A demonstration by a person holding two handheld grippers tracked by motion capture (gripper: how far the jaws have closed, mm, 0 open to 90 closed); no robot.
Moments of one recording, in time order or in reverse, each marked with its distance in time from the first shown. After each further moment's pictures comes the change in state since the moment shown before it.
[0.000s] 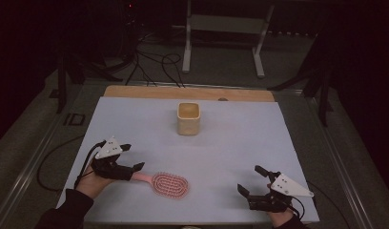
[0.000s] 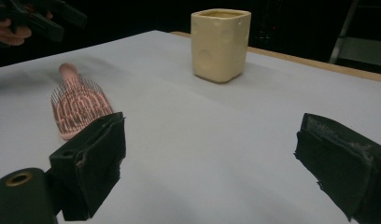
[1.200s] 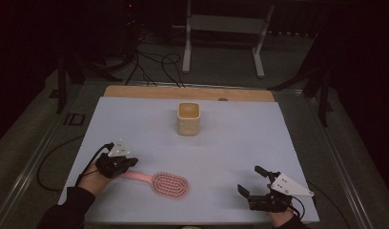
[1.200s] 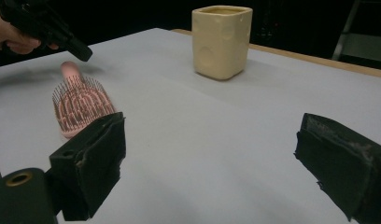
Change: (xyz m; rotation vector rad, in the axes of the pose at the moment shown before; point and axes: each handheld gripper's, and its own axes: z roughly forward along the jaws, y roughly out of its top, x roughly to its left) left arm 0.011 -0.017 0.027 0.238 0.017 0.037; right arm -0.001 0.000 0.000 0.011 0.008 0.009
